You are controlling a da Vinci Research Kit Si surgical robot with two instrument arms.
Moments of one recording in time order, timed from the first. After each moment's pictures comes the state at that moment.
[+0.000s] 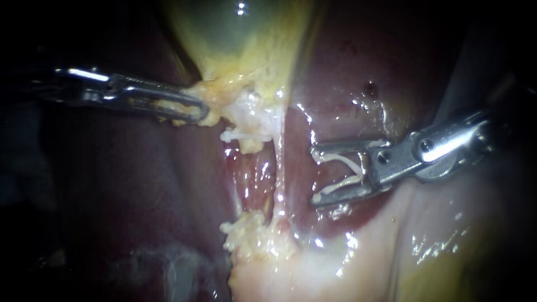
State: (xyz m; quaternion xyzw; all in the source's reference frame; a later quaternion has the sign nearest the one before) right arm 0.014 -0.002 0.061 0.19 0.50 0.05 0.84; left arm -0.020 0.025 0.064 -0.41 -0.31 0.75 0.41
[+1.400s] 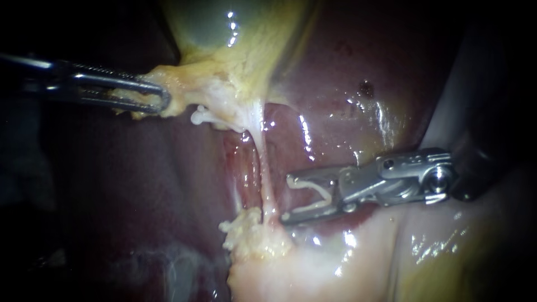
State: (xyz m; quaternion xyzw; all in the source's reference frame) right arm 0.020 -0.006 0.069 0.32 0.47 0.21 0.80; left arm -0.020 0.026 0.060 -0.43 -0.30 0.74 0.42
